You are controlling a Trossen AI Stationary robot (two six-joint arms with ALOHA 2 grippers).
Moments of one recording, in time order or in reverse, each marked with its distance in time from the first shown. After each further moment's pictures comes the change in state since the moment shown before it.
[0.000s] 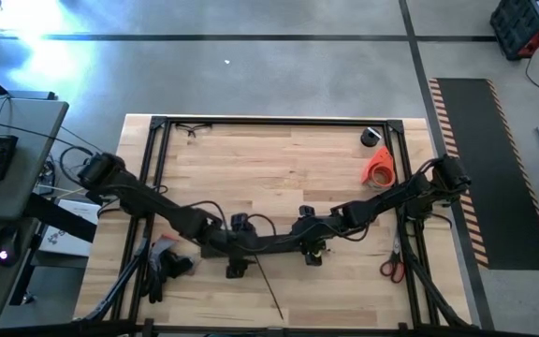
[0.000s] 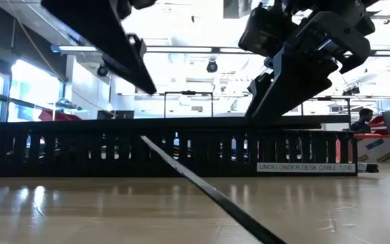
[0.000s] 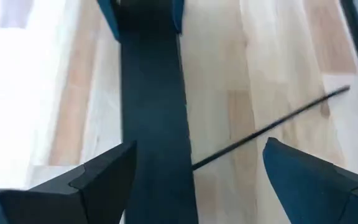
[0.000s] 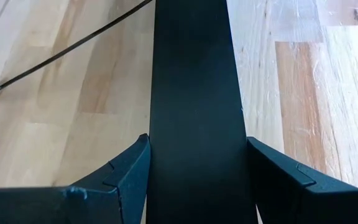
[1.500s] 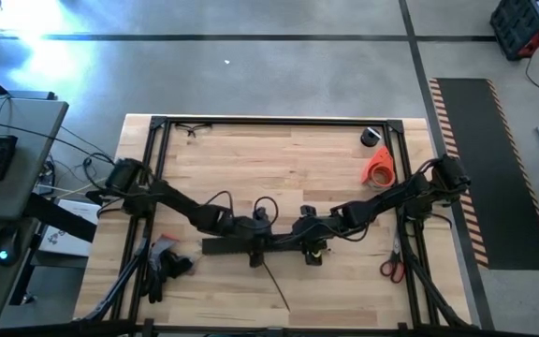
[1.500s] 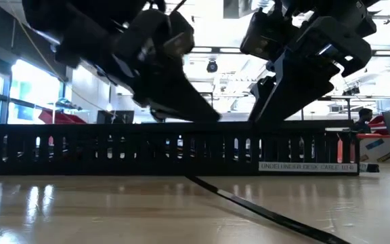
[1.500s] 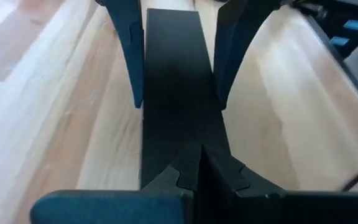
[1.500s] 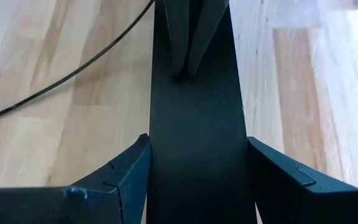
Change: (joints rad) left arm 0.142 0.223 -0.196 0.787 0.095 0.063; right arm 0.001 0.001 -0.001 -0.022 0.010 0.023
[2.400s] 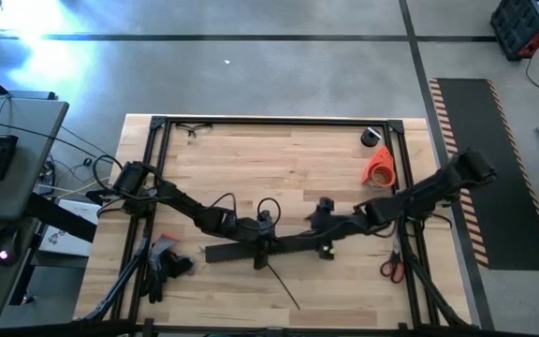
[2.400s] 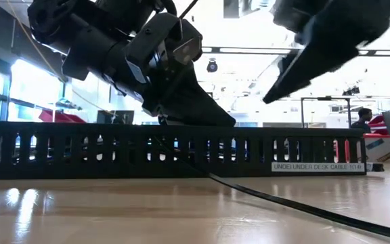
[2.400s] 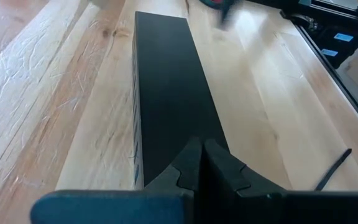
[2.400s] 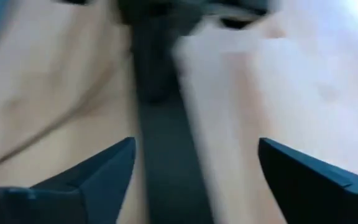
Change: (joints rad) left arm 0.016 0.102 0.004 0.064 0.028 -0.042; right arm 0.073 -0.253 -0.140 -0.019 0.199 0.087
